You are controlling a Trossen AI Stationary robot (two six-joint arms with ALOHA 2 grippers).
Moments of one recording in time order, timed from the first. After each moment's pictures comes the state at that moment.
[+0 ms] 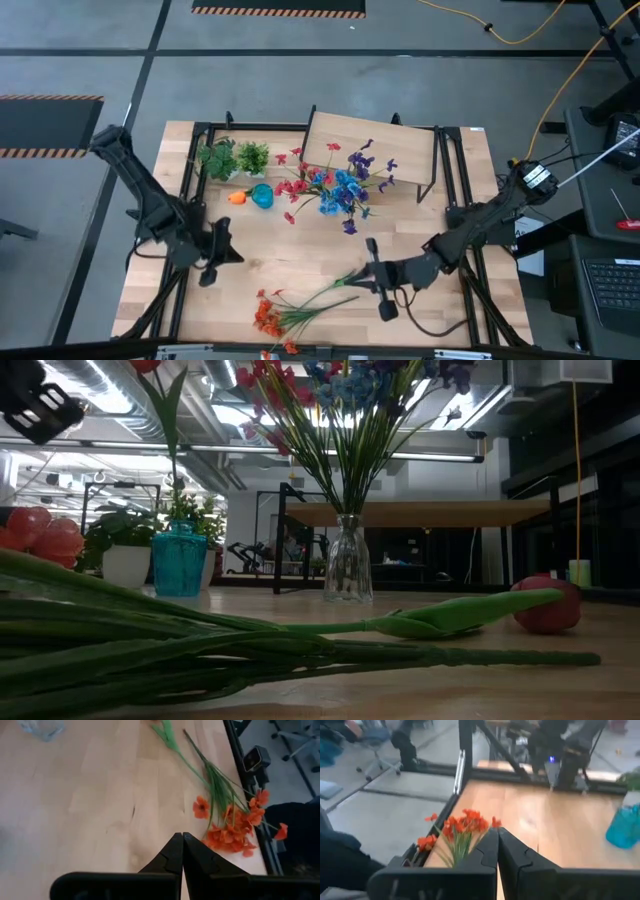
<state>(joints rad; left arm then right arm) -0.84 0.85 0.57 -0.48 -0.47 -0.76 0.64 1.50 0.87 0.35 0.44 0.13</state>
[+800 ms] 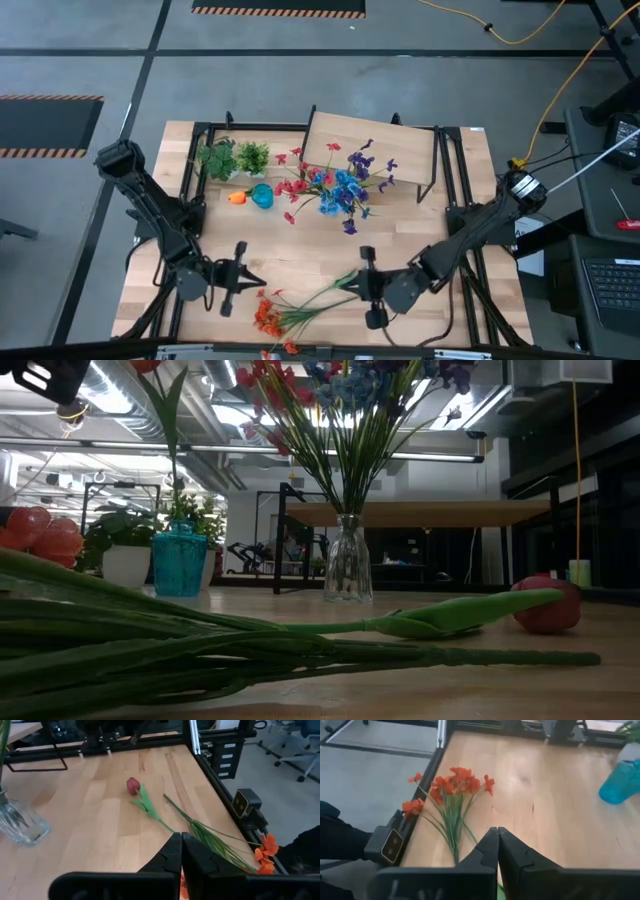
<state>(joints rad) -0.93 1.28 0.57 0.22 -0.77 -0.35 0.67 1.64 1.14 -0.12 0.51 0.29</state>
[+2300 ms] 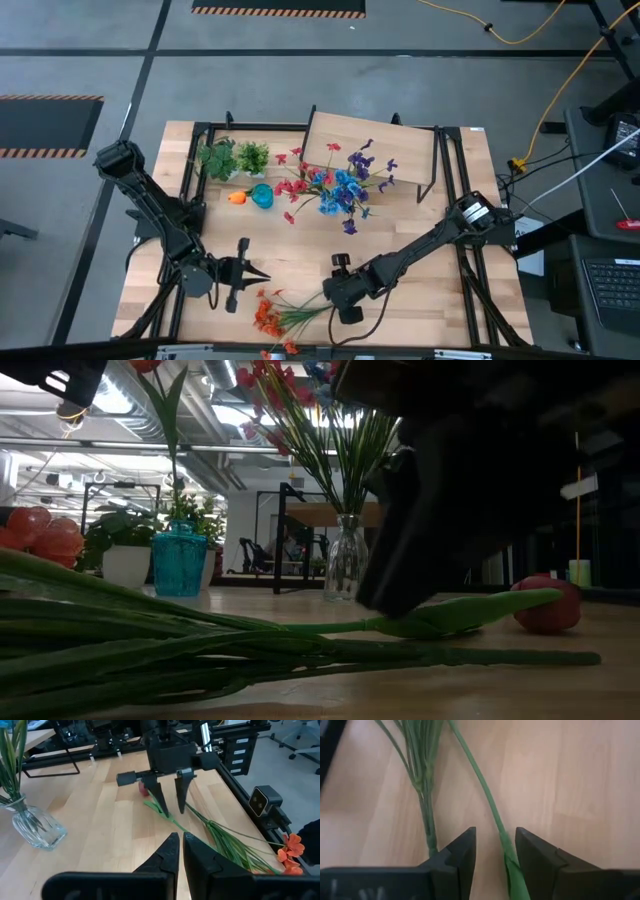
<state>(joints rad) -0.89 1.28 0.57 0.21 -0.77 -0.28 0.52 2.06 1.33 -0.29 0.21 0.30</state>
